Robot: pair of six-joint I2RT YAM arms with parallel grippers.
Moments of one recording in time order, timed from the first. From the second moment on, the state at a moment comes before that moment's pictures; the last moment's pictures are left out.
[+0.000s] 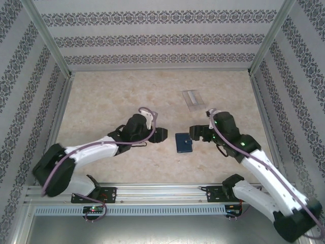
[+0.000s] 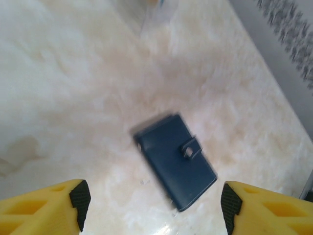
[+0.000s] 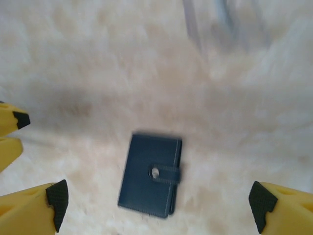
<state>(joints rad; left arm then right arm) -0.72 1.33 0.75 0.03 0.13 -0.54 0.48 0.78 0.78 -0.67 0.01 0.38</state>
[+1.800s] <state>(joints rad) -0.07 1.32 0.30 0.62 -0.11 0.04 0.02 1.52 0.29 0.88 0.02 0.00</state>
